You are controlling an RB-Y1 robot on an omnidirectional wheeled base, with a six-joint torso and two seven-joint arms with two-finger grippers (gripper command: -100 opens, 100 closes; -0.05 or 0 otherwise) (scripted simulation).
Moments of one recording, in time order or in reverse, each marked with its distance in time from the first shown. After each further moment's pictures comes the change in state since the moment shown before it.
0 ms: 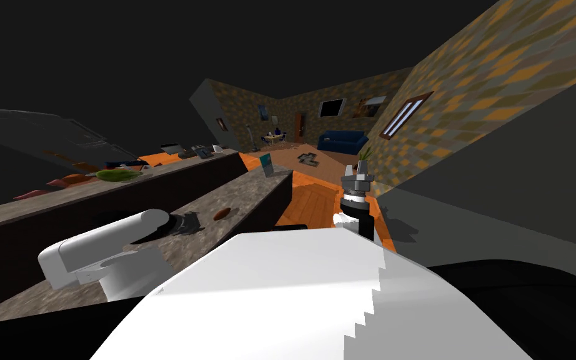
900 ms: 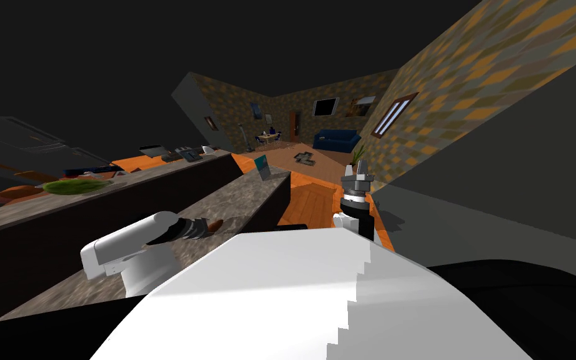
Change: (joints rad) left arm -0.017 -0.033 -0.012 0.143 0.017 0.068 0.016; right arm 0.000 0.000 0.000 0.000 0.000 0.000 0.000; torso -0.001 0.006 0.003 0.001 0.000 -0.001
